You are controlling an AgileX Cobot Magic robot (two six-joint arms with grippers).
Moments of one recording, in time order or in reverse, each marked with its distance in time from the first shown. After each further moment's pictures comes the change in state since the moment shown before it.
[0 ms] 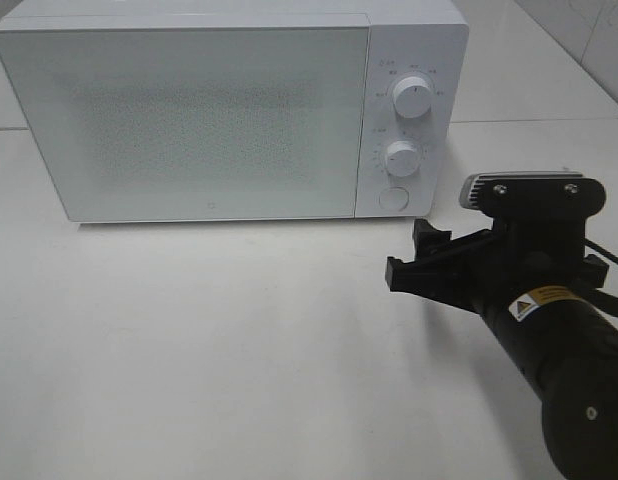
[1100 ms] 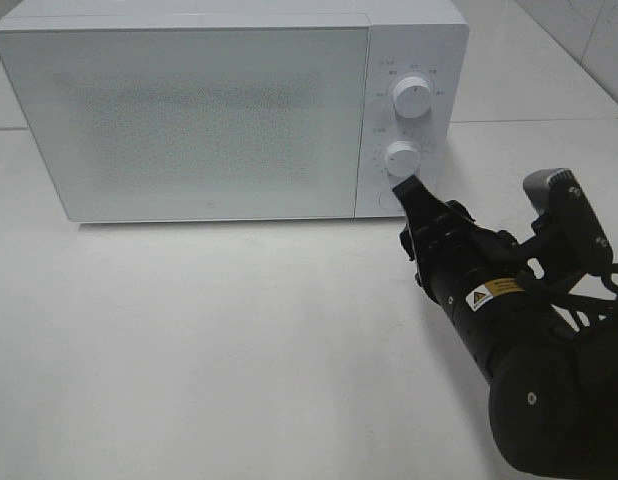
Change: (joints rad) left arm 0.000 0.000 0.000 0.000 0.000 0.000; right arm 0.042 0.054 -0.084 0.067 -0.001 0.917
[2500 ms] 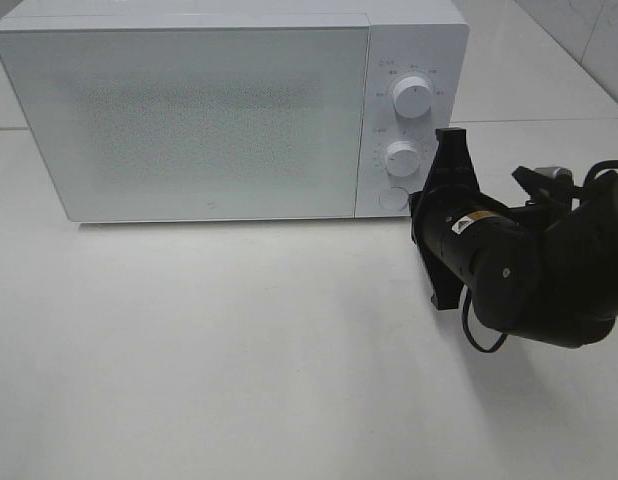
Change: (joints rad) left arm 0.000 0.000 0.000 0.000 0.000 0.000; right arm -0.292 0.068 -0.180 -0.236 0.280 0.500
